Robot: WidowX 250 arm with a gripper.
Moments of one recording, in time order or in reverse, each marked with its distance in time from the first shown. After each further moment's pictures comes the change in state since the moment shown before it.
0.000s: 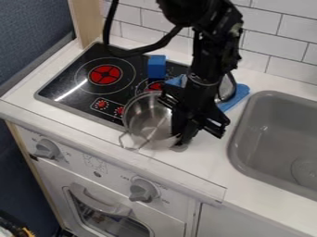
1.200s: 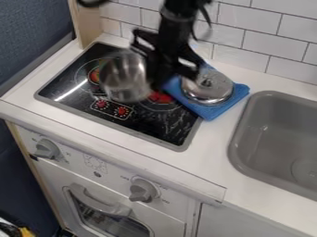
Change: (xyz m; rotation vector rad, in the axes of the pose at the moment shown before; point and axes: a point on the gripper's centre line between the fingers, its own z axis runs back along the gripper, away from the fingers) arm 0.005 0.074 0.061 0.085 0.013 0.131
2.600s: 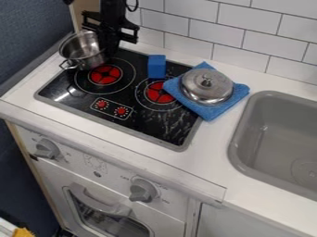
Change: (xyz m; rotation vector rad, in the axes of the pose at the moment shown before) arm 0.089 0.128 -0.086 -0.029 0.041 0.198
